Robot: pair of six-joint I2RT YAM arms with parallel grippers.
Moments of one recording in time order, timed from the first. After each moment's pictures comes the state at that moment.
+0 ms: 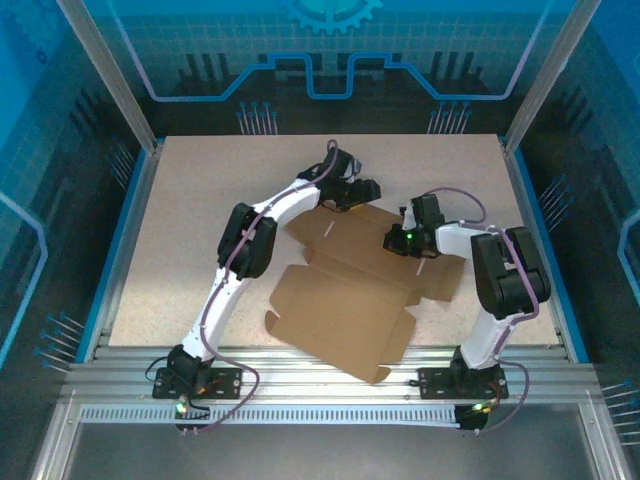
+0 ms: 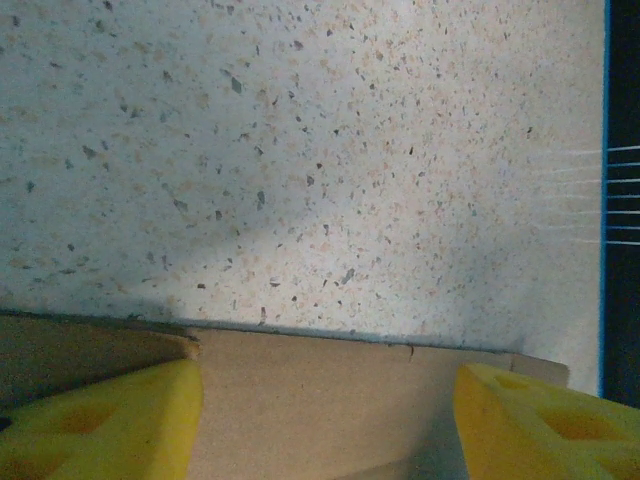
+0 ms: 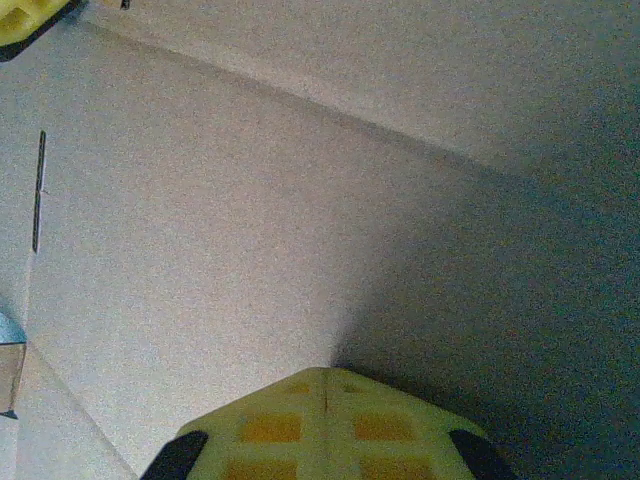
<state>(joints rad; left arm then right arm) -0.50 2.57 2.17 -0.40 0.47 -0.77 0.19 1.78 0.89 -0.16 -0.40 0.49</state>
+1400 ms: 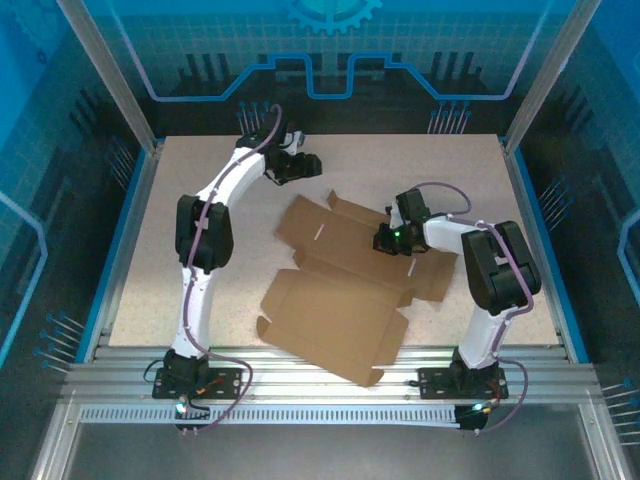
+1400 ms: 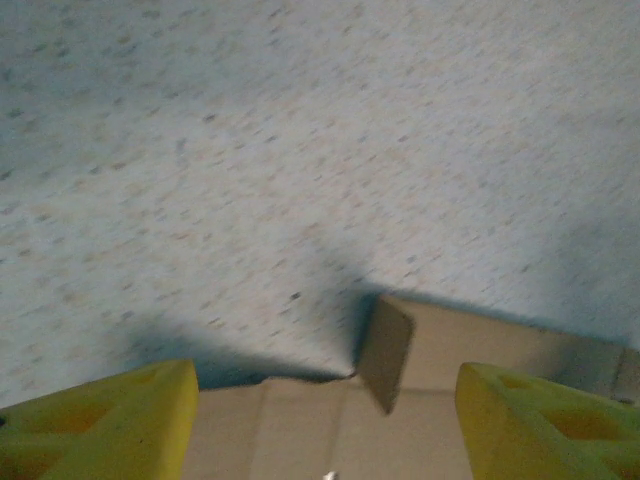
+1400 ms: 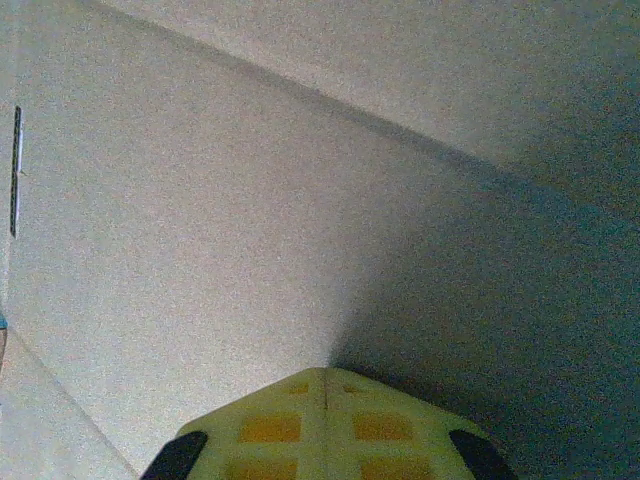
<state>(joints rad) -0.23 2.36 2.16 -0.81 0.39 -0.35 0.27 1.83 1.00 -0.28 -0.38 0.47</state>
